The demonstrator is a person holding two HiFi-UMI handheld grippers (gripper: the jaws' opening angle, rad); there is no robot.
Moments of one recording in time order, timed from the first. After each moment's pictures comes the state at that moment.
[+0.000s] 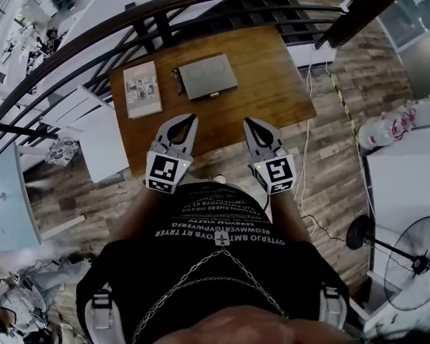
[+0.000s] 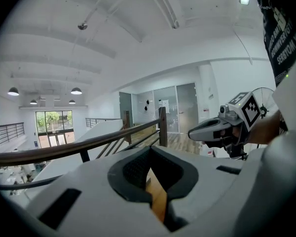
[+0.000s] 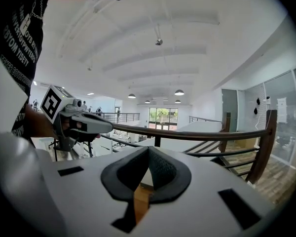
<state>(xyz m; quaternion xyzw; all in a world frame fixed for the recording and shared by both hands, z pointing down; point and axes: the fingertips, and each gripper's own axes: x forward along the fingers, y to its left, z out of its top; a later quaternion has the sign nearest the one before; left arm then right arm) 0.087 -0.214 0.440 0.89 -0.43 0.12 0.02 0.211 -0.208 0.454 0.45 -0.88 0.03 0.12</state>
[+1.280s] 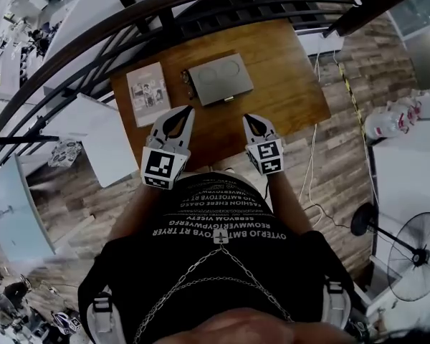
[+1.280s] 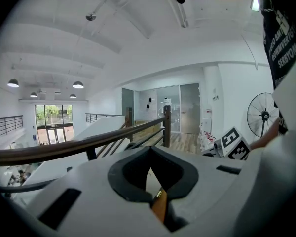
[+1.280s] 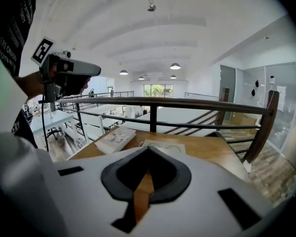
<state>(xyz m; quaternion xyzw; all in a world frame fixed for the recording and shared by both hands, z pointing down) 0.007 -0.332 0.457 0.89 -0.43 0.12 0.05 0.154 -0.325 0.602 0.46 -0.85 0.12 0.23</state>
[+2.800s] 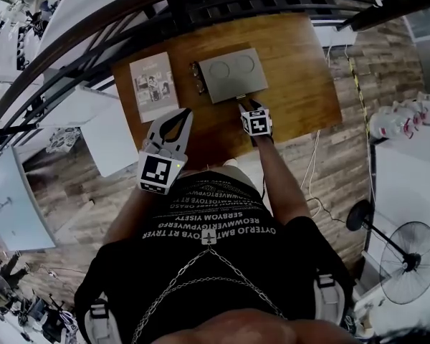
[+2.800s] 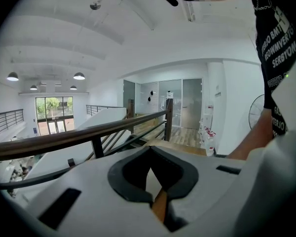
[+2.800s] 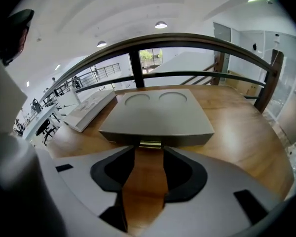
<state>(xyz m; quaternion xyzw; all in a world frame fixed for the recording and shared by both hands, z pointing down) -0.042 -0.375 0.497 0.89 -0.43 0.15 0.09 0.144 -0.422 0.826 0.47 -0.76 0.28 0.36</state>
